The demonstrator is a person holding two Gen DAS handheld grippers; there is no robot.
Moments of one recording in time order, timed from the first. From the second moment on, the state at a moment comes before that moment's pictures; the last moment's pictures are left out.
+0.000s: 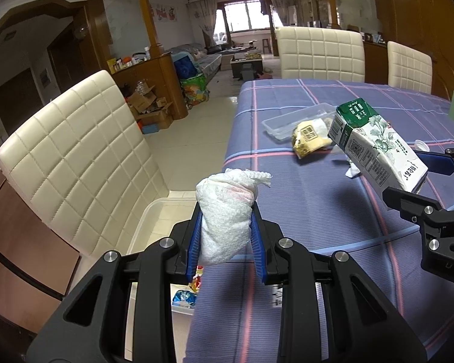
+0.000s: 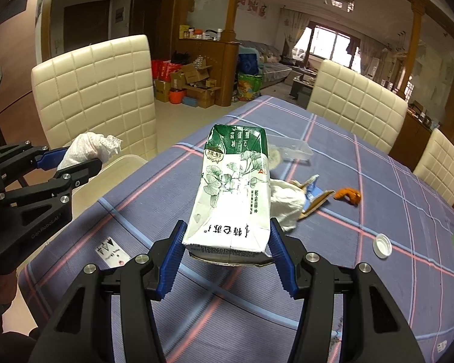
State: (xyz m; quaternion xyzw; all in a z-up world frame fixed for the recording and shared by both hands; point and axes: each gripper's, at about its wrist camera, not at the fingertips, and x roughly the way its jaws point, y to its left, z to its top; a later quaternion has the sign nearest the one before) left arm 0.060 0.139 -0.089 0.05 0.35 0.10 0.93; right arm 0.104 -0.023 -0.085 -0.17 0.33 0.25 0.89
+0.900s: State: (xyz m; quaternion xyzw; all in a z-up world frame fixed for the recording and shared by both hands) left arm 0.062 0.205 -0.103 0.02 0.37 0.17 0.91; right arm 0.127 0.059 -0.096 -0.21 0.33 0.32 0.86
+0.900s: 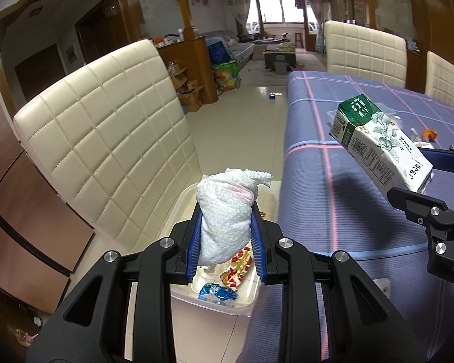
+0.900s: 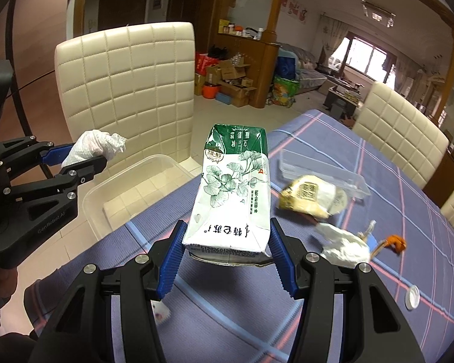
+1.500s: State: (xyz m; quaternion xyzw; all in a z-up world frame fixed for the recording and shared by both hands) left arm 0.078 0.239 -0.120 0.00 0.38 0.19 0.90; right arm 0.148 0.103 -0.103 -0.23 0.32 0.35 0.85
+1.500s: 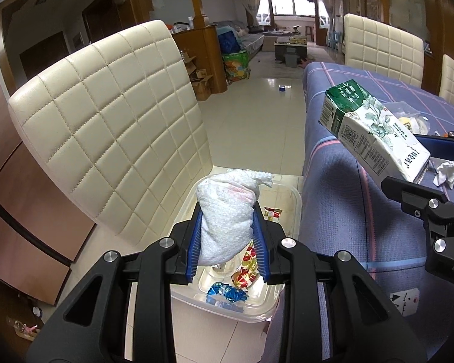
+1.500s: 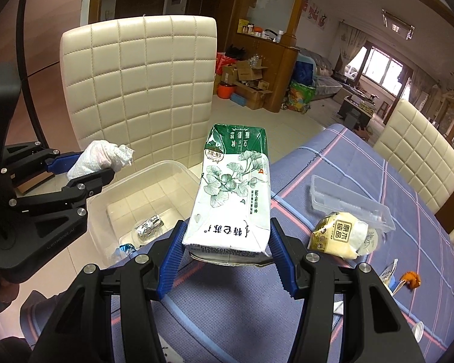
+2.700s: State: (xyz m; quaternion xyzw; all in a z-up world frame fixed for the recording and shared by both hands) left arm 0.044 0.275 -0.112 -0.02 0.36 0.26 0.90; right arm 0.145 0.126 -0.107 -0.24 0.31 0.38 0.83
